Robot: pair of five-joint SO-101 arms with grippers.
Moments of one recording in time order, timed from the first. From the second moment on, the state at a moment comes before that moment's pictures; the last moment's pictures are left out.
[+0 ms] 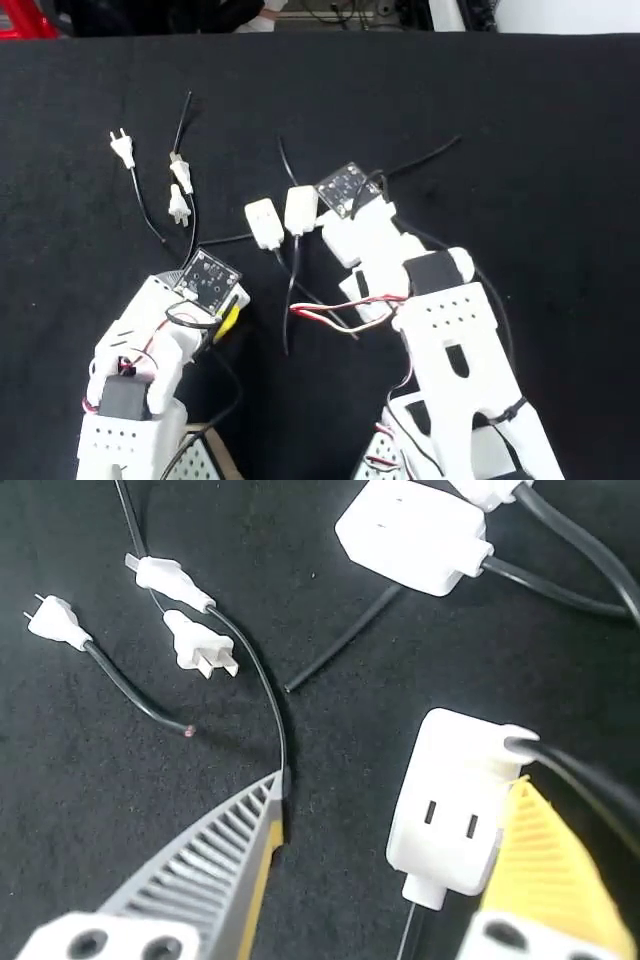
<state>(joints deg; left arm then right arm) 1.2 -104.0 96.1 55.7 -32.0 -15.0 -40.9 49.6 72.0 20.1</state>
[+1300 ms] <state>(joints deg) 1.4 -12.0 50.4 45.7 -31.3 -15.0 -40.6 50.9 71.9 20.1</state>
